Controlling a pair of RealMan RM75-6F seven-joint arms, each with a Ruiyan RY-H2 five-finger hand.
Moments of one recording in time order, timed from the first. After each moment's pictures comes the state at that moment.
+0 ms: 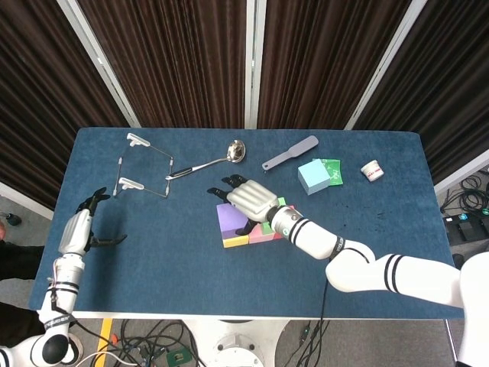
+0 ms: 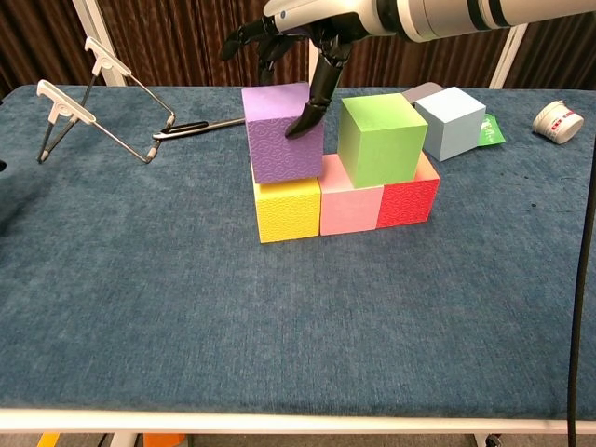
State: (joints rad) left arm -0.35 -1.33 -0.22 -1.66 1.06 1.16 -0.13; right arm 1.23 -1.30 0.22 -1.58 -1.01 0.50 -0.09
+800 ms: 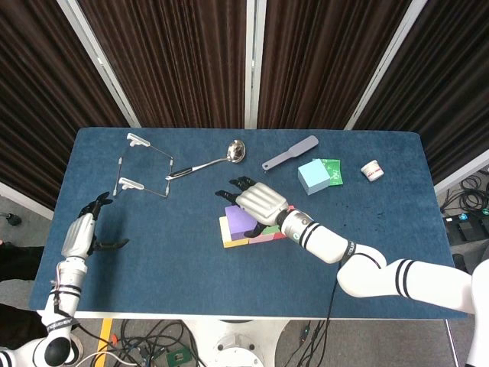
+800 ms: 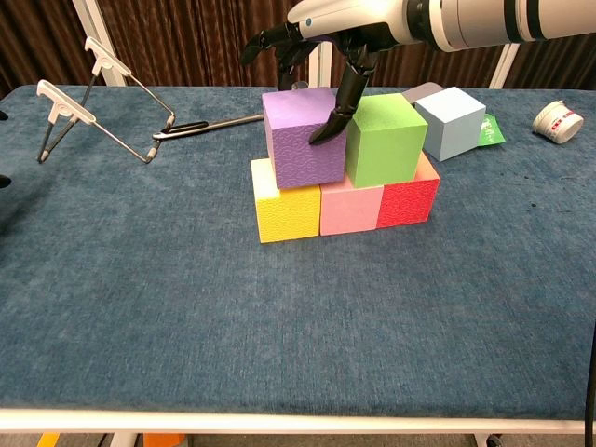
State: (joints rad) left arm -0.34 -1.35 -0.21 -1.66 1.06 1.16 -0.10; right arm 1.18 -1.28 0.19 -1.61 -1.10 0.56 -0.07
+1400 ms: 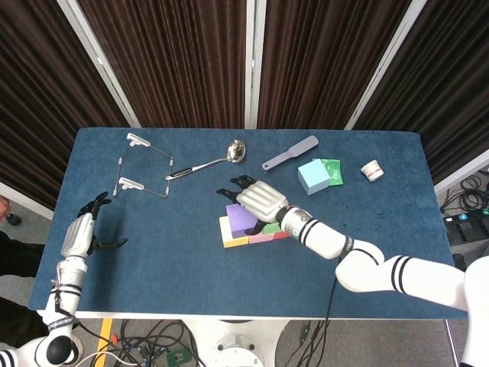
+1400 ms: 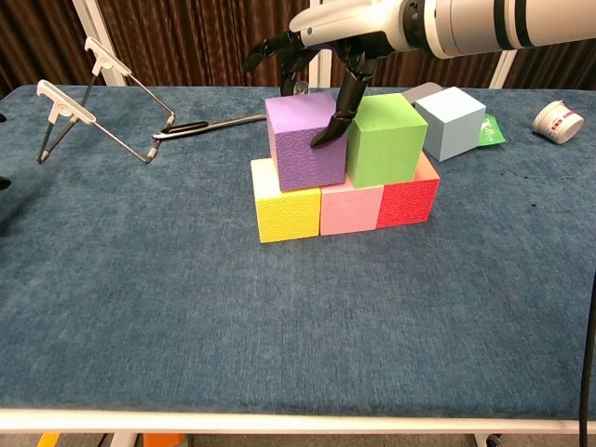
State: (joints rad) left arm -0.34 -1.37 -0.22 -1.64 1.05 1.16 -0.09; right arm 1.18 -1.31 0.19 -1.53 -1.16 0.52 0.00
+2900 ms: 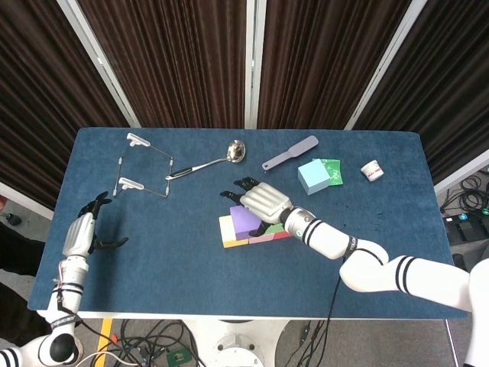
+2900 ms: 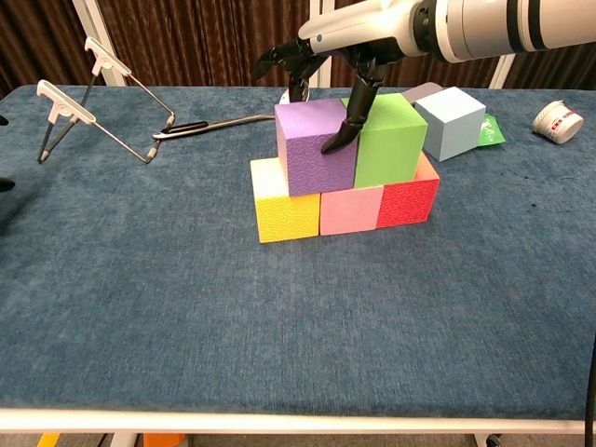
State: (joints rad) left arm -0.34 -1.39 -0.23 -1.61 1.04 1.15 -0.09; right arm 1.17 -1.30 0.18 -1.53 -1.20 0.51 0.03
